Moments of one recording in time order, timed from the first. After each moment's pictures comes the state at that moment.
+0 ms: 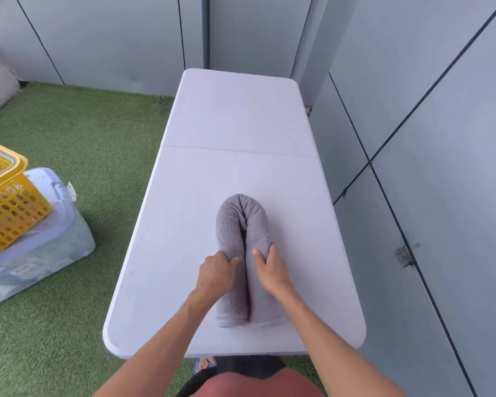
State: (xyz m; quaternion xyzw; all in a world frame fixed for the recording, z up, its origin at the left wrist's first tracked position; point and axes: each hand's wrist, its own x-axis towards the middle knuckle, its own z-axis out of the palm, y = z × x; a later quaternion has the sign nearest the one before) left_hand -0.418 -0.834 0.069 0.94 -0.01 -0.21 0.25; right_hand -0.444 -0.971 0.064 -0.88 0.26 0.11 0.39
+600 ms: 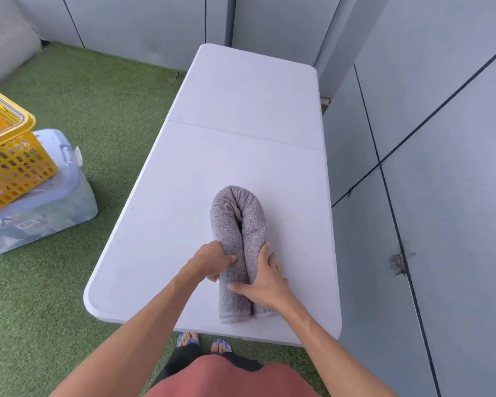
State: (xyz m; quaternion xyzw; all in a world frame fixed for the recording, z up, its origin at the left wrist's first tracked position) left_hand -0.422 -0.855 0.081 0.86 0.04 -0.39 0.33; right_hand -0.494 -1.005 0.076 -0.91 0.13 0.28 0.28
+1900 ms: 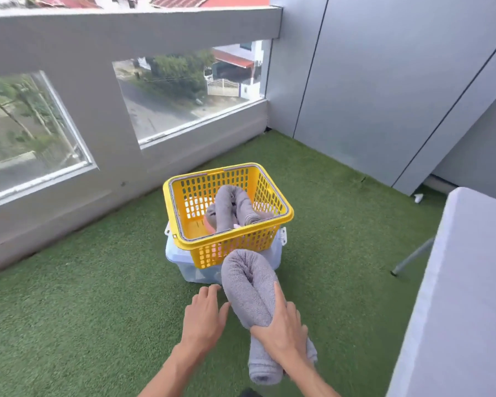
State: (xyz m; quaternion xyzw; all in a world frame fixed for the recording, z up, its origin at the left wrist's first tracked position) left_hand -0.400 -0.264 0.045 0.93 0.28 0.01 0.25; right_hand -0.337 -0.425 0.071 -0.95 -0.11 0.18 0.21
